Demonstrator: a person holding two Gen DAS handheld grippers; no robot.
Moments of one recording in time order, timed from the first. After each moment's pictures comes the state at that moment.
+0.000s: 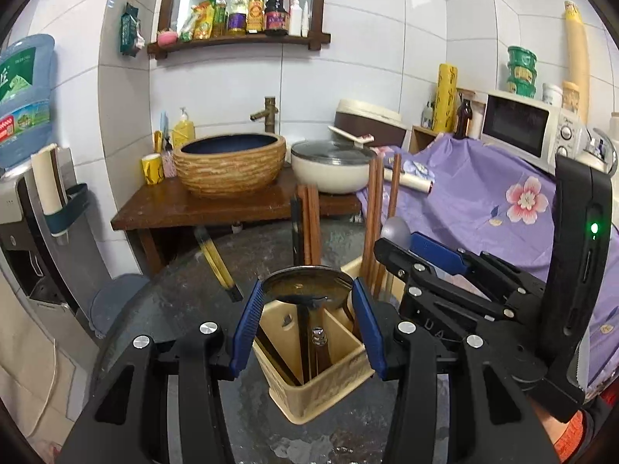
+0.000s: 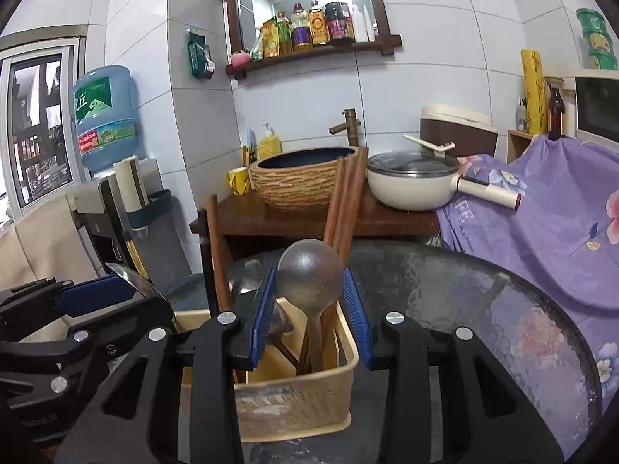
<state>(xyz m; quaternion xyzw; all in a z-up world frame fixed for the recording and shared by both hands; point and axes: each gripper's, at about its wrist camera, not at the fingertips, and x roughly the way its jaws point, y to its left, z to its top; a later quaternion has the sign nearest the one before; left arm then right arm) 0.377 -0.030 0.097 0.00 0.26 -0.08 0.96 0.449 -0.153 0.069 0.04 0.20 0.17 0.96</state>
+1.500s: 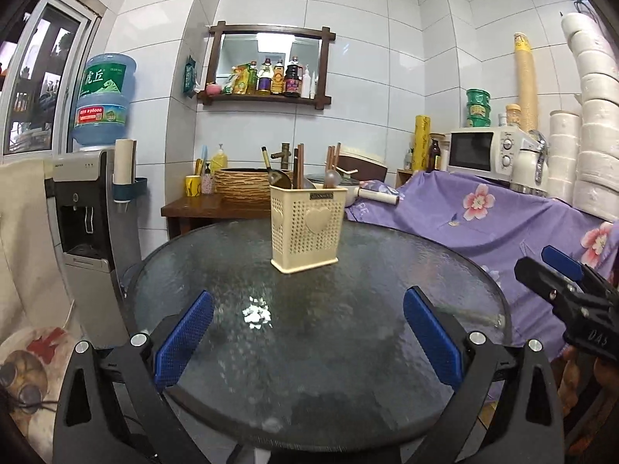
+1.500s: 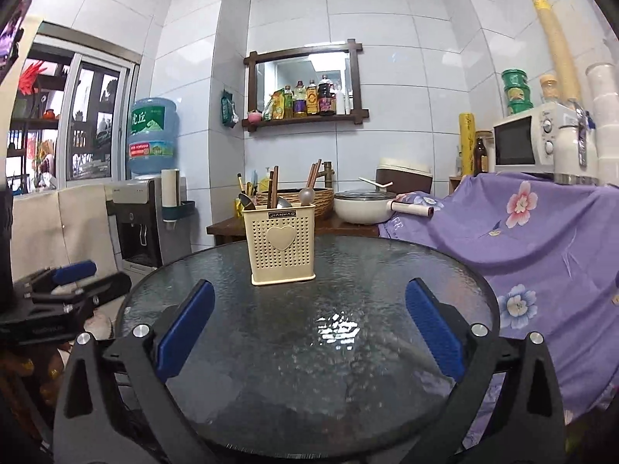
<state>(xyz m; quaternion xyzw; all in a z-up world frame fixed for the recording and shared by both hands) 0.037 -0.029 0.004 -0.03 0.13 -0.05 0.99 0.039 -0.257 0.000 0.02 0.07 0.13 0.99</state>
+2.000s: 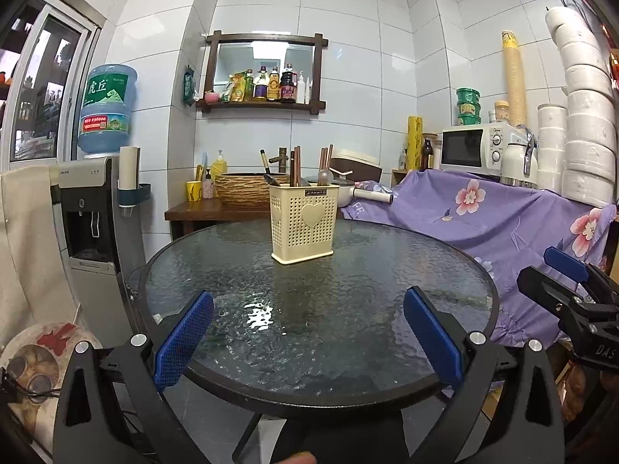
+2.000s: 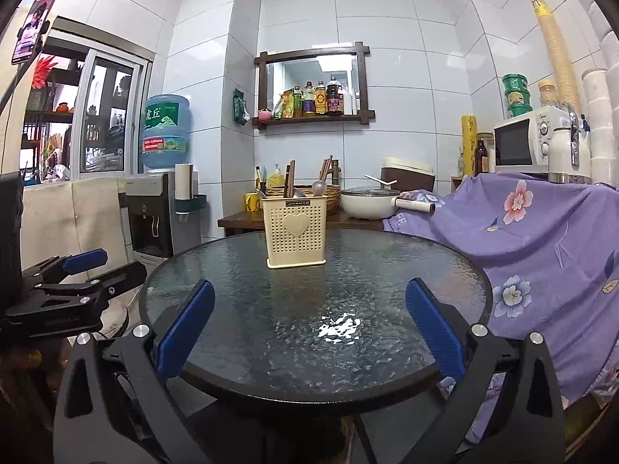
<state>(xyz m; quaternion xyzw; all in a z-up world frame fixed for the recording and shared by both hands) -0.001 -0.033 -0.004 -0.01 0.12 -0.05 0.99 -0.011 -0.253 -0.010 0.01 0.07 0.14 0.99</state>
